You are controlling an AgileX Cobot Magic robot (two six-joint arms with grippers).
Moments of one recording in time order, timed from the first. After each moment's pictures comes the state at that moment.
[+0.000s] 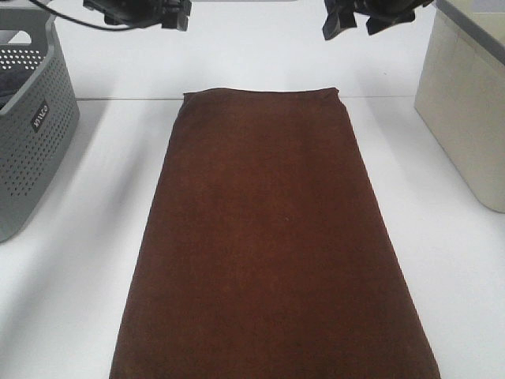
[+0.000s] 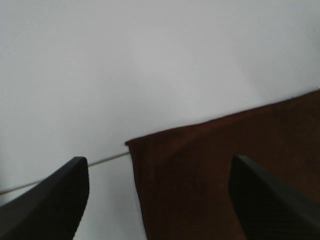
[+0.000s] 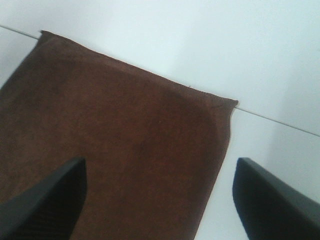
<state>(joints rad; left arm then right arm) -0.22 2.41 -2.30 -0.18 0.63 0.11 0.19 2.21 -2.06 0.32 0.80 -0.31</state>
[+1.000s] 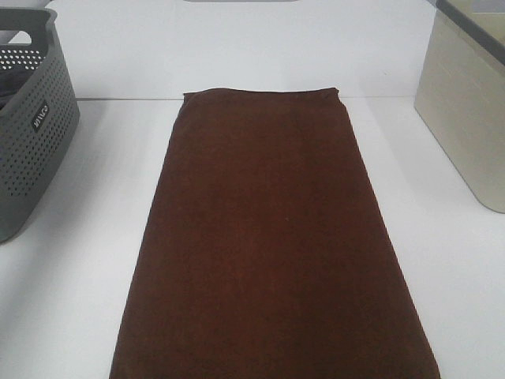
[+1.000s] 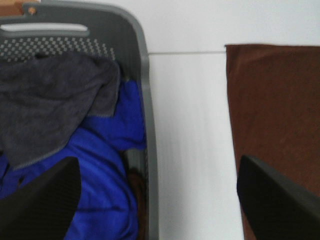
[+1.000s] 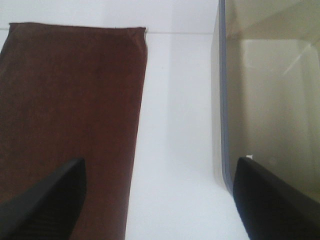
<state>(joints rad) 0.01 1.85 -2.04 -0.06 1.21 -0.02 0.04 1.58 -1.81 0.13 1.21 -0.02</state>
